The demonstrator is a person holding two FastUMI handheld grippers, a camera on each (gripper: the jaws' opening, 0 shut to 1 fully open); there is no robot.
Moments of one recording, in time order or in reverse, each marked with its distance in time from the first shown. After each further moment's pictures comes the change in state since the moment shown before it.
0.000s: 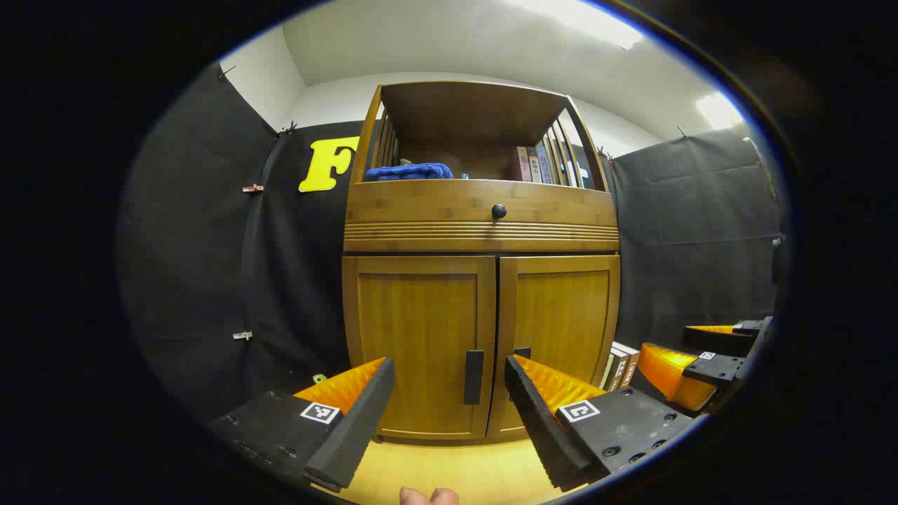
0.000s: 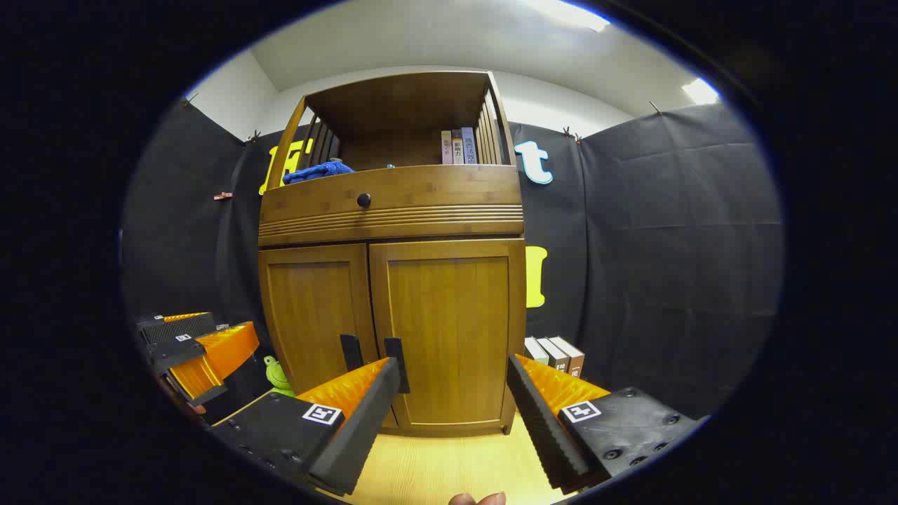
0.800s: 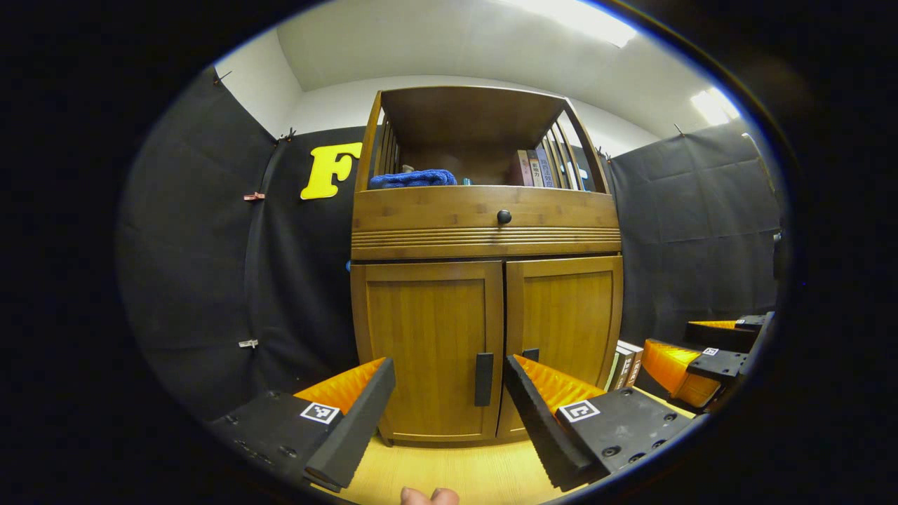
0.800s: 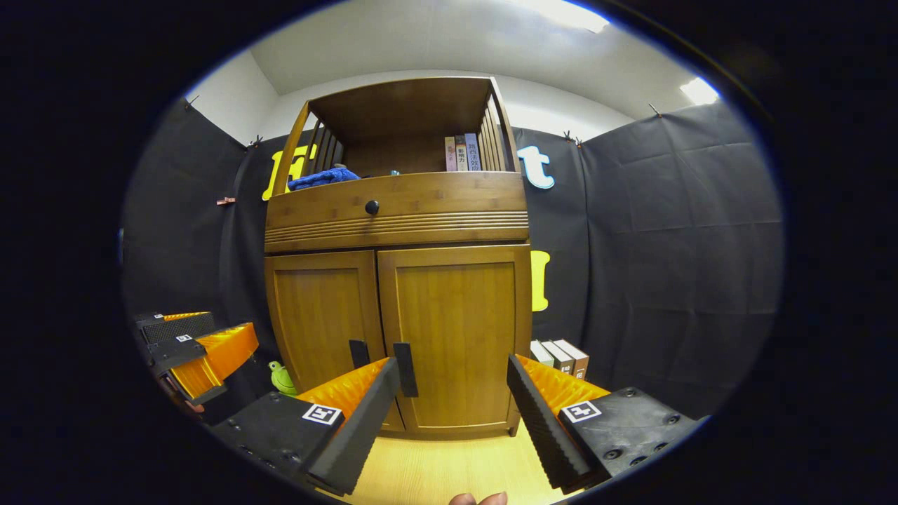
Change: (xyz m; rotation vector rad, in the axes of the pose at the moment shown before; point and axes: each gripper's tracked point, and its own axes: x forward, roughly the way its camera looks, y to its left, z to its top) left arm -0.005 0.016 0.009 0.030 -0.006 0.010; right arm -0.002 0.019 0.001 0.019 -0.012 0.020
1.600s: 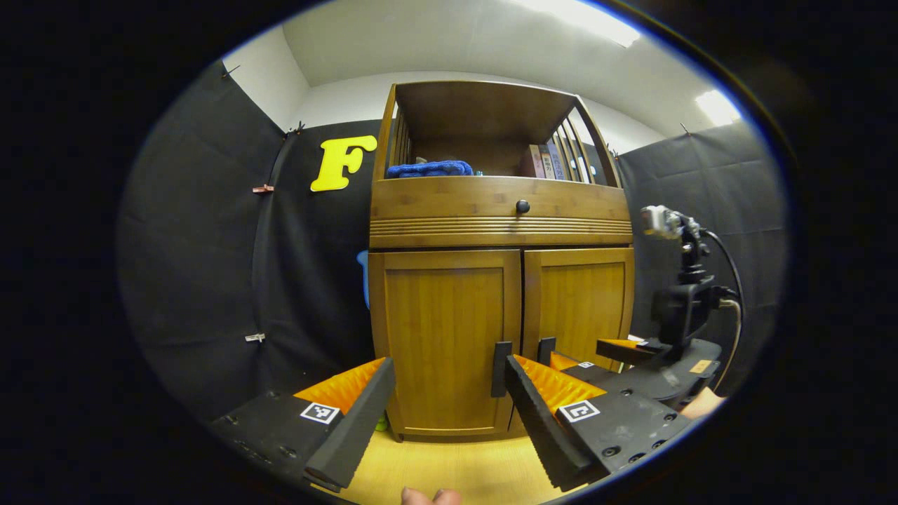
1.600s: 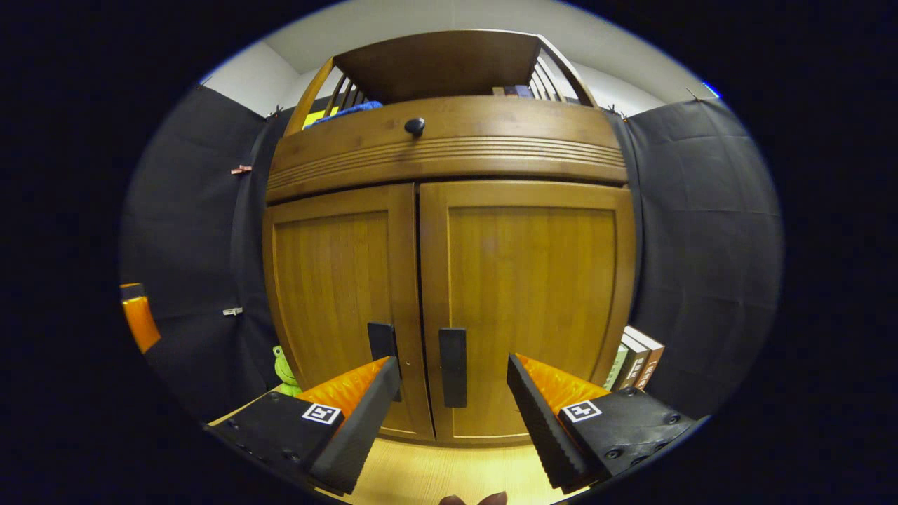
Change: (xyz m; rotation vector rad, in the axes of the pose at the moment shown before) left arm -0.002 0.030 -0.023 -0.014 0.027 0.027; right arm 0.132 0.074 -0.086 -0.031 0.106 0.111
